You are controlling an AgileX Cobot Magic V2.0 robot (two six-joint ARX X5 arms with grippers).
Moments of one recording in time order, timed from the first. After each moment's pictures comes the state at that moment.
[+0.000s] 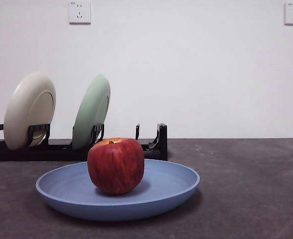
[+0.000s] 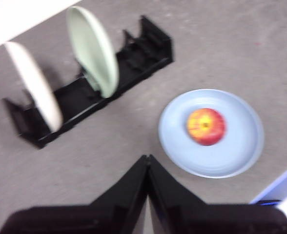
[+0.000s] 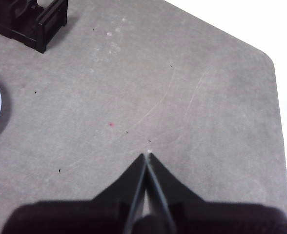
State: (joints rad) left arm -0.89 0.84 1.44 -1.32 -0.41 -0.13; right arm 0.96 0.73 1.24 -1.36 0.76 0.18
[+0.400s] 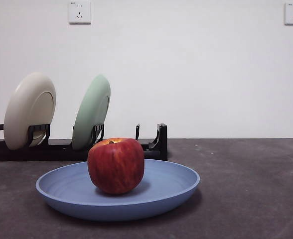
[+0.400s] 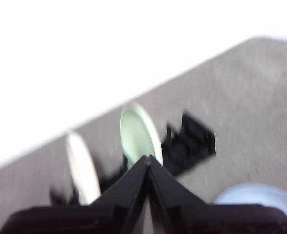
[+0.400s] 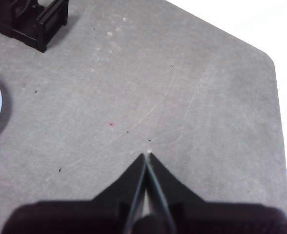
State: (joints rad) left arm -0.40 0.68 1.11 -0.64 0.01 0.24; right arm 0.96 0.73 1.24 -1.36 0.76 0.18
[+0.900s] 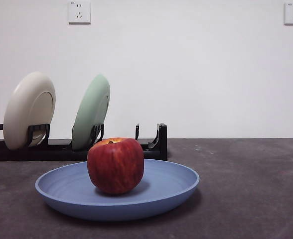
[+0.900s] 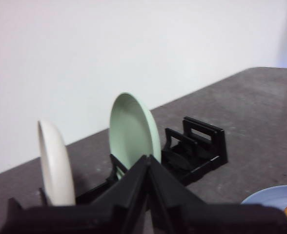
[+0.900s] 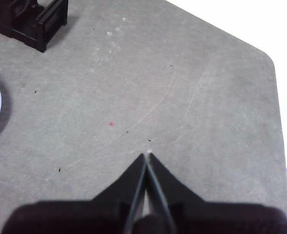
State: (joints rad) left arm -0.09 0.45 0.23 0.27 0.34 0.20; right arm 0.96 0.73 1.24 -1.36 0.76 0.18
